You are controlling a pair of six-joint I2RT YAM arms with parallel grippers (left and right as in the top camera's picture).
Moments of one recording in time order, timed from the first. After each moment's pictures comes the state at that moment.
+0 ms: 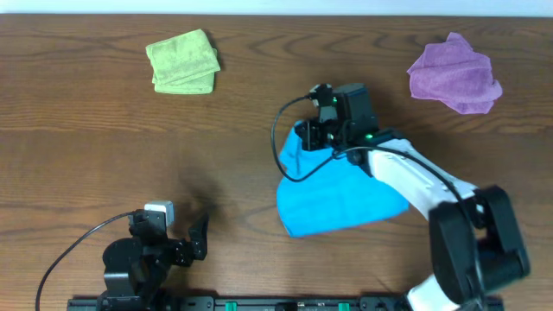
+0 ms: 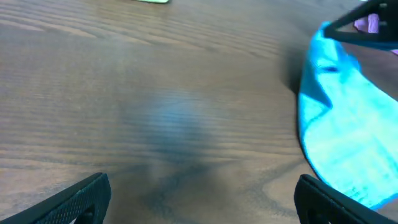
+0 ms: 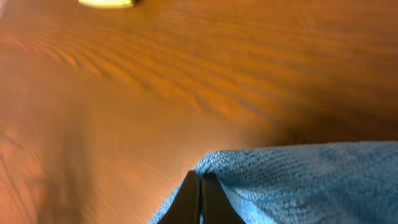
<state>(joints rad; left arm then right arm) 0.00 0.01 0.25 -0.78 0.30 -0.15 0.38 1.77 1.01 -0.06 -0.42 0.35</state>
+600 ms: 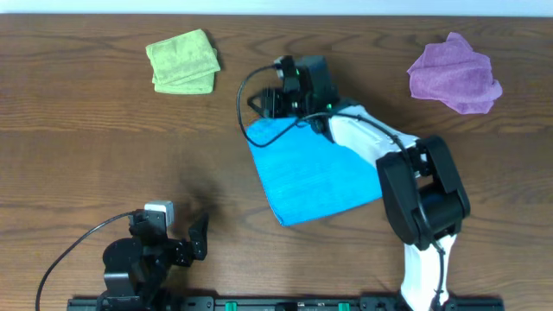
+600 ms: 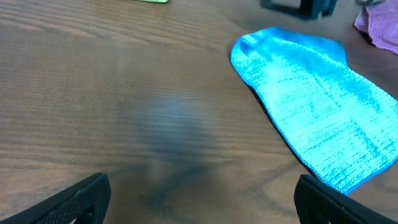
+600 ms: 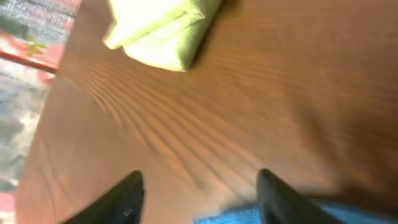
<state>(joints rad) 0.00 0.01 0.25 -0.78 0.31 -0.15 0.45 2.11 1.42 -0.02 -0.54 0.49</state>
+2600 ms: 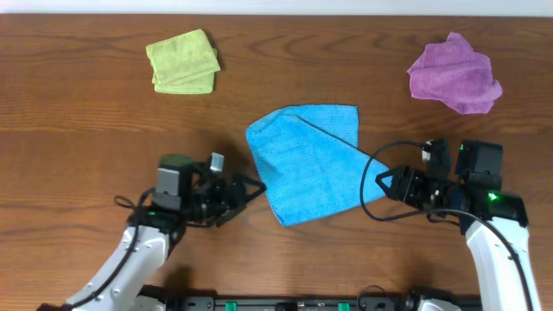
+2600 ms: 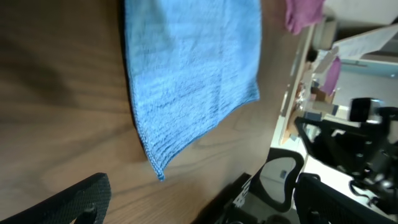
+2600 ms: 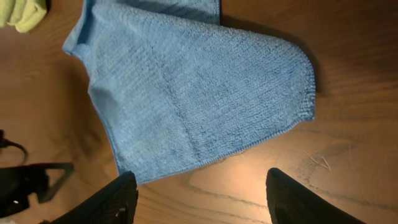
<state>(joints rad) -0.24 1.22 0.40 -0.05 0.83 -0.91 -0.19 1.12 0.75 -0.81 -0.54 0.21</state>
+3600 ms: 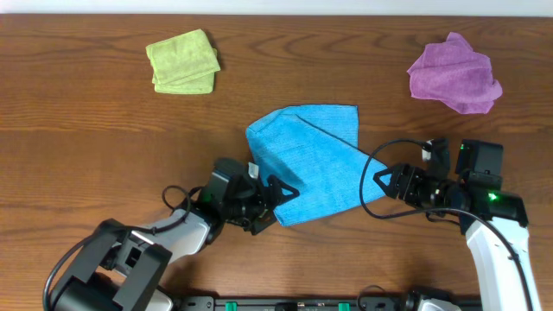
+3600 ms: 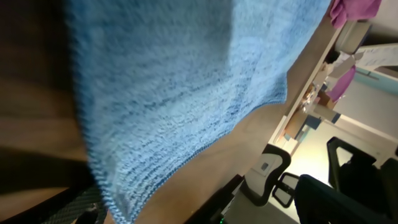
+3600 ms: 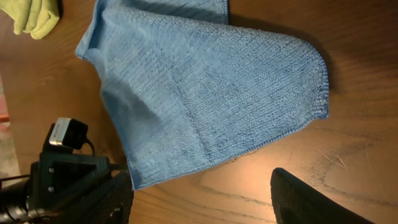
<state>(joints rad) -0.54 1.57 0.41 0.39 0.70 -1.32 -0.19 1.12 0.75 -0.80 -0.58 0.25</state>
